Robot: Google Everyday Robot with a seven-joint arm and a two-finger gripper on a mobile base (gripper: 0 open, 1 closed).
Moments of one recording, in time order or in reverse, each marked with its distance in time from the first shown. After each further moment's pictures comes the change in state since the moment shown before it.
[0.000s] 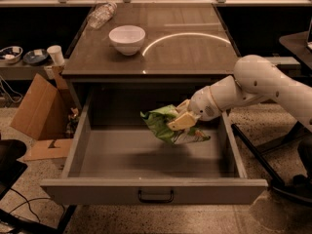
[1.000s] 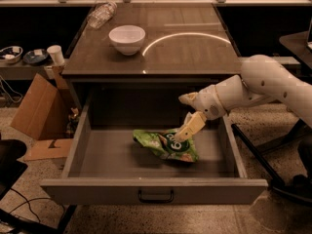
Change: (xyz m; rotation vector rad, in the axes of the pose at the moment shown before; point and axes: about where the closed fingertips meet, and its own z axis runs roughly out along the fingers) arm -0.002 0.001 -0.012 0.005 -0.040 -0.006
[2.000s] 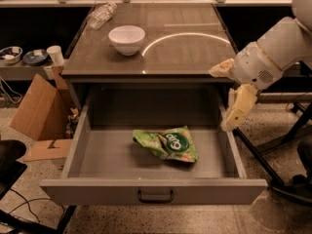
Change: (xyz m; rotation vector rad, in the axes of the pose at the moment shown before) arm -0.043 0.060 -0.141 0.042 0.307 -0.177
